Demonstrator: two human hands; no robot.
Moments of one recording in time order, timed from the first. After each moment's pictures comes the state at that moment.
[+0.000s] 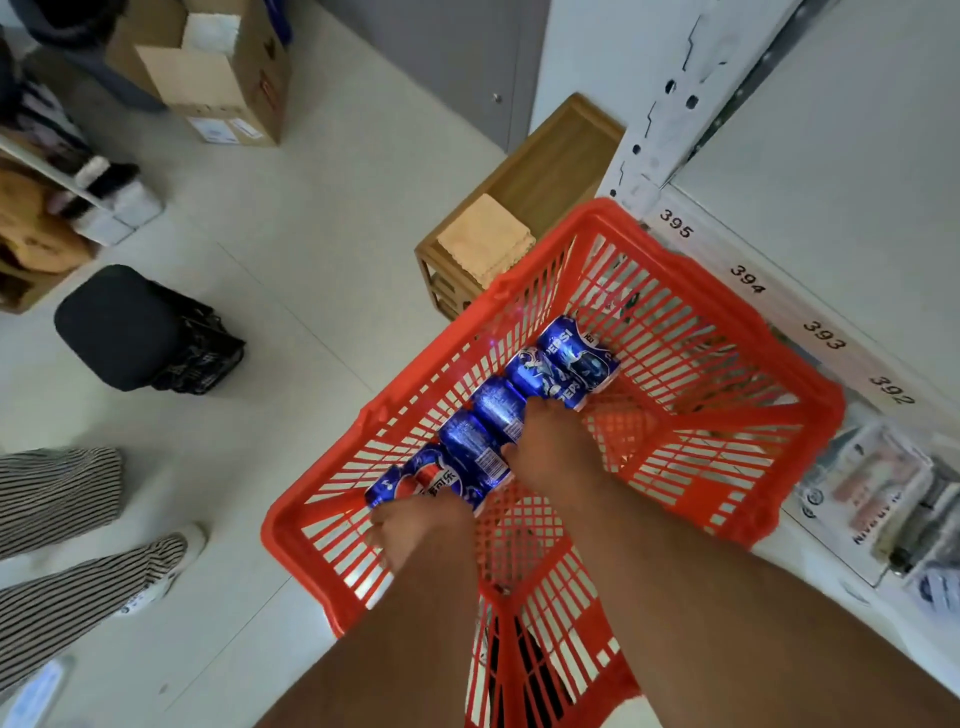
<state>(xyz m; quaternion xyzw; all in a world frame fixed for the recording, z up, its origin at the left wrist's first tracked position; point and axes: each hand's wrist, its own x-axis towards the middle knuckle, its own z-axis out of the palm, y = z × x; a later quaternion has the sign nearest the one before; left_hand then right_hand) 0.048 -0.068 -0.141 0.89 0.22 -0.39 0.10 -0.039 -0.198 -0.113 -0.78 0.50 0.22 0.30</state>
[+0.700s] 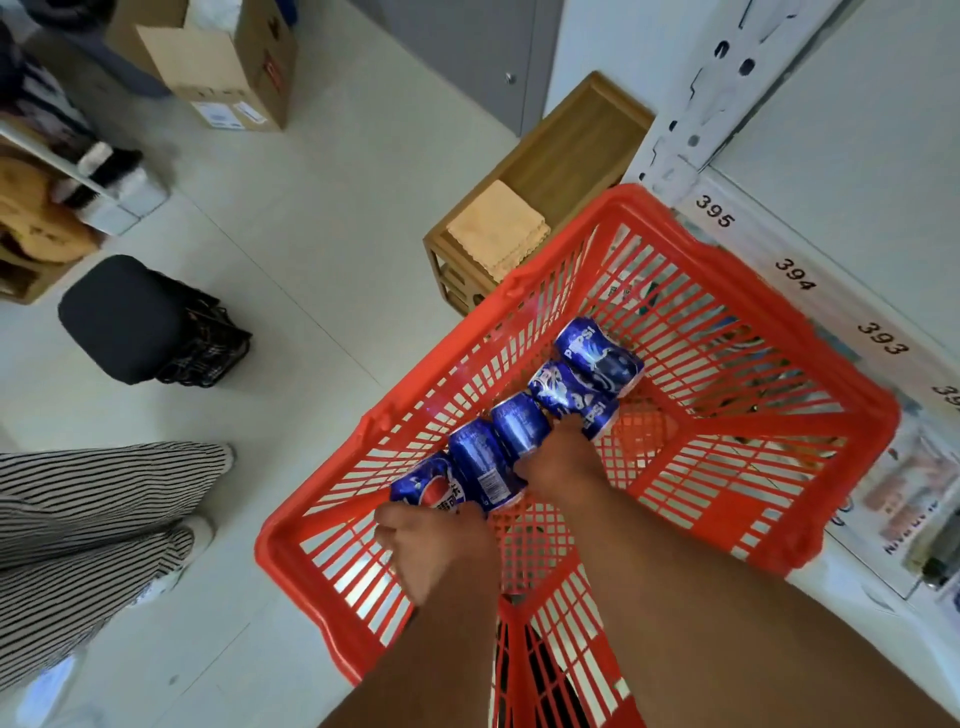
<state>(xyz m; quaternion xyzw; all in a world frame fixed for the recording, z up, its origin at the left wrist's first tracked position) 0.024 -0.067 -0.121 0.93 0.13 -0.32 0.14 -0.034 -0.189 -0.159 -0.58 0.66 0.21 0.43</state>
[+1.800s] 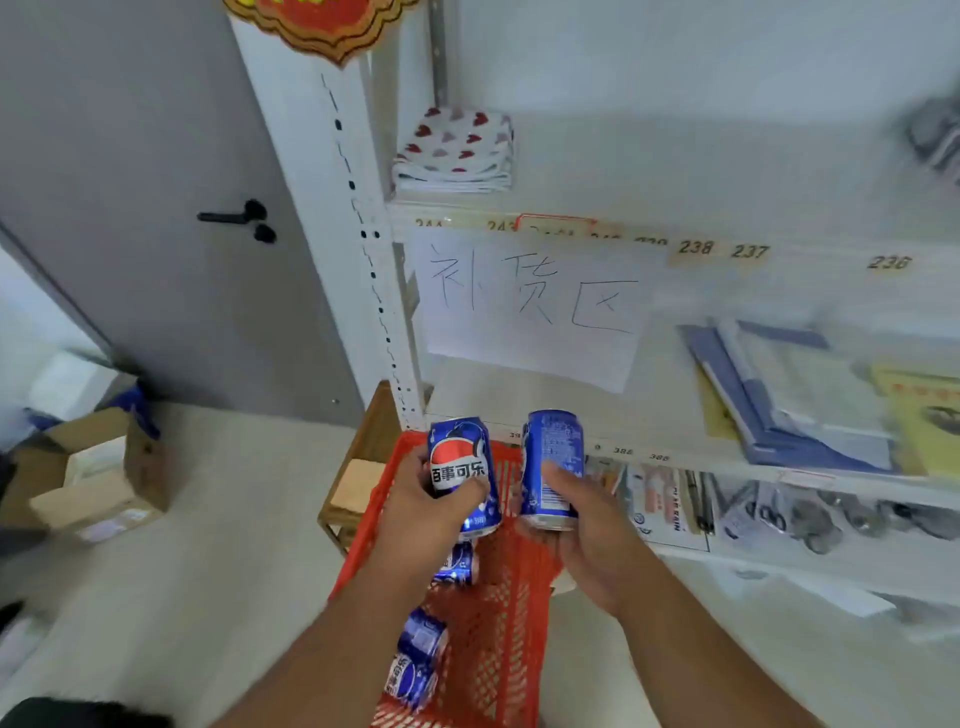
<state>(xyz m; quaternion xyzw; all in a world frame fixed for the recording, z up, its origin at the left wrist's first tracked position) 0.007 -0.091 0.233 0.62 -0.39 -0.55 0.41 -0.180 -0.084 0.212 -0.25 0.49 -0.48 0.69</state>
